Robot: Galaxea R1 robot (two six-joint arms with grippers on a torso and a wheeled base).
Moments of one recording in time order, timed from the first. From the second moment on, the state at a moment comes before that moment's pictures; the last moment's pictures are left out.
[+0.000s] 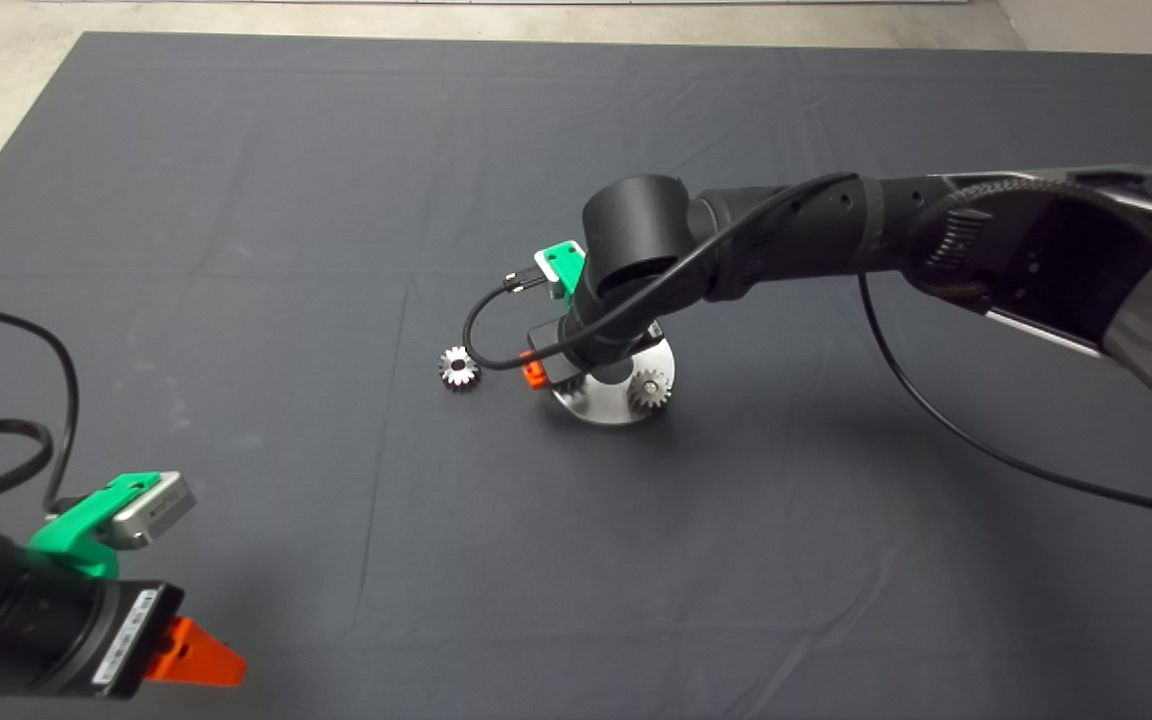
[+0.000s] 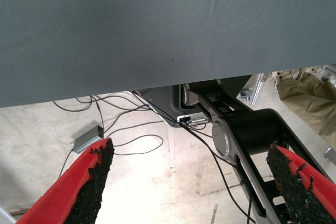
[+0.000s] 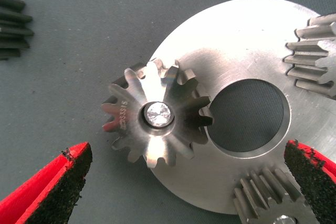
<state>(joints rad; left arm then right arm) -0.41 1.76 -0.44 0.03 1.30 -1.24 0.31 2.98 -1.31 -0.57 -1.53 1.29</state>
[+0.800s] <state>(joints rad) -0.41 1.80 -0.44 0.04 1.30 -1.27 0.30 2.99 -1.35 -0.57 -1.53 1.27</state>
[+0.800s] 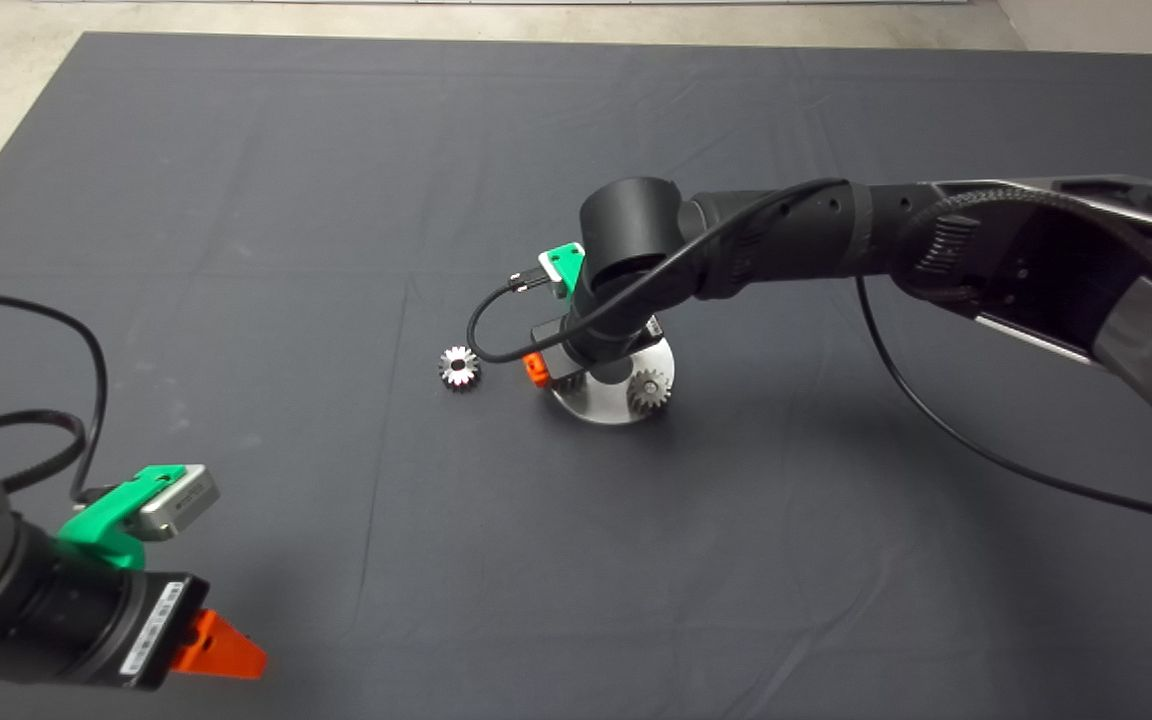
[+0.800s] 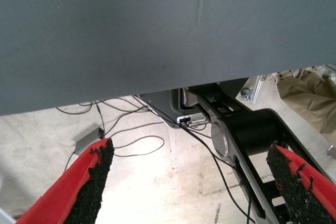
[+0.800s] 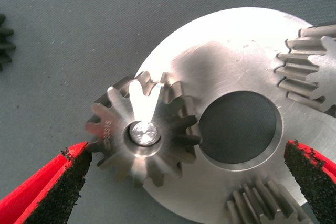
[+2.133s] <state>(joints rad) -0.41 1.97 -0.53 0.14 1.31 -1.30 0.57 2.88 -1.03 -0.45 -1.53 1.45</state>
